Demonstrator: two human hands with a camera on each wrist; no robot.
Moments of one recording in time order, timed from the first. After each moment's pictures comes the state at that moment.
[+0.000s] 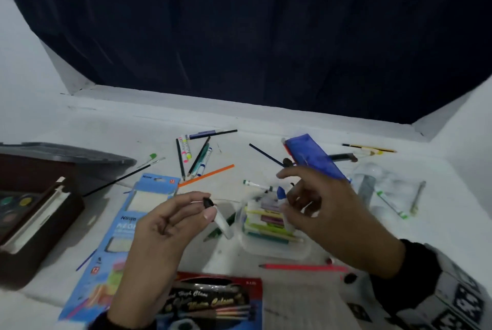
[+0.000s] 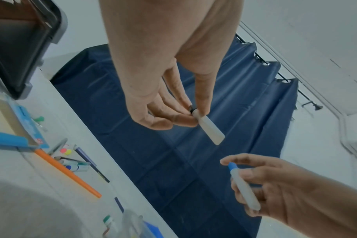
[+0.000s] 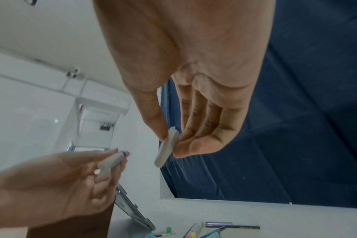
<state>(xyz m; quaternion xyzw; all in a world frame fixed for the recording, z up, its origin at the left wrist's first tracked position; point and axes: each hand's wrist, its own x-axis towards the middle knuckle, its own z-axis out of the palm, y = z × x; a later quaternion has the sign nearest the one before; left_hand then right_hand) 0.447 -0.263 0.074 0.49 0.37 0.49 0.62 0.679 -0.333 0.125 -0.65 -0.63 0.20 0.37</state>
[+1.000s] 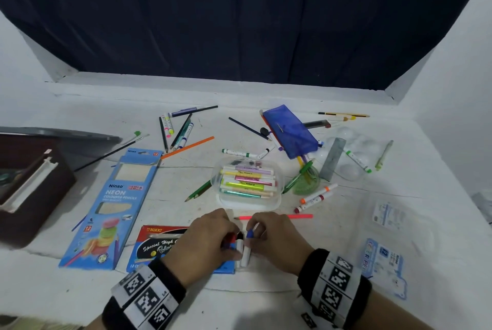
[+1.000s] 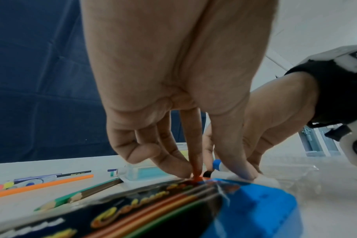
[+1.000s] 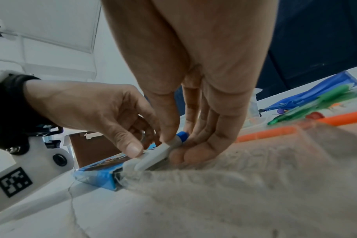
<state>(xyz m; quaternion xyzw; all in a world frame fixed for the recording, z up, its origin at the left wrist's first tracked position) 0.496 -0.313 0.006 0.92 0.33 -0.02 0.21 0.665 -0.393 -0.007 -0.69 -0.56 0.35 0.28</state>
